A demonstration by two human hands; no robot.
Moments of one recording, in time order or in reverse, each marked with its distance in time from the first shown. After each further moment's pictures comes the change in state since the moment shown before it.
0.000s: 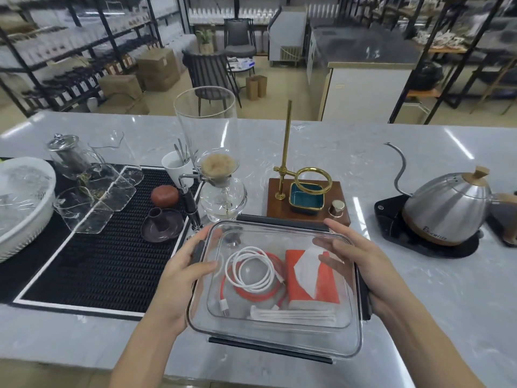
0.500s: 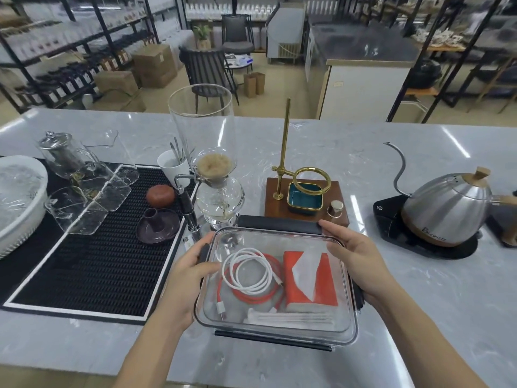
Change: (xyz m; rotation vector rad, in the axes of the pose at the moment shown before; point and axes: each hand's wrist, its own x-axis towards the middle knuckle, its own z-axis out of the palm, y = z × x) left_hand 0.020 -0.015 0.013 0.108 0.116 -0.072; right_hand 0.036 0.021 -0.020 -0.441 0.023 -0.168
